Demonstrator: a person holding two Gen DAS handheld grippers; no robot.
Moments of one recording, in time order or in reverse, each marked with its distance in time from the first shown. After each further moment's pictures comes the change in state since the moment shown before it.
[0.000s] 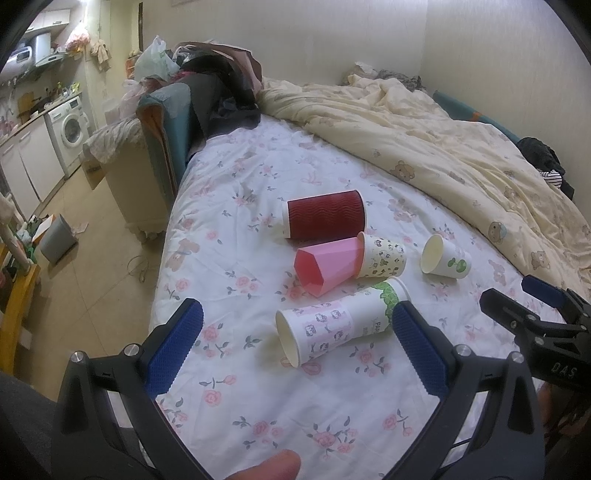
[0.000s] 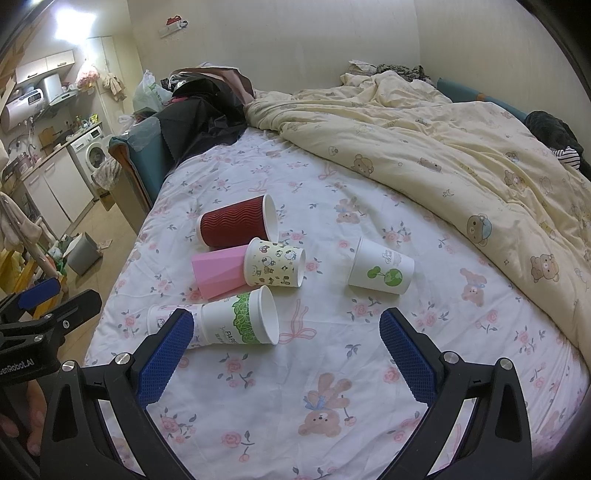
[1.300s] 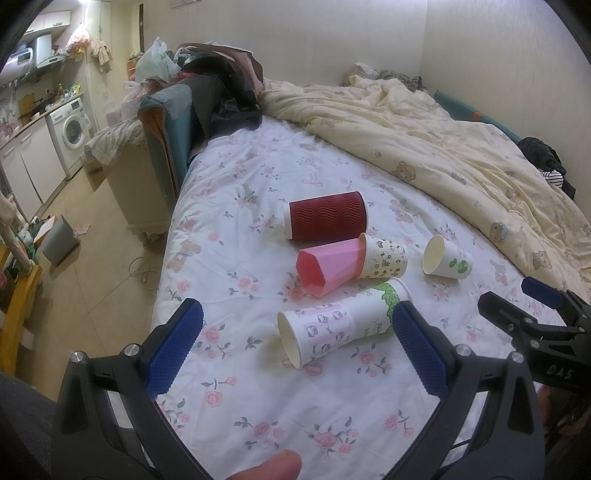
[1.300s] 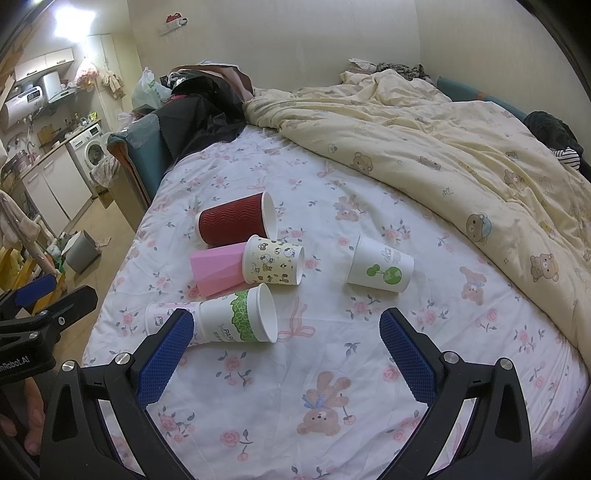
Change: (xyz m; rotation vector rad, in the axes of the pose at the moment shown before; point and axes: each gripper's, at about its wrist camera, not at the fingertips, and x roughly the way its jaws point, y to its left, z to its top) left arm -0.001 0.001 0.001 0.000 -0.002 0.005; right arm 0.000 -0.002 -0.001 0.001 0.011 0.000
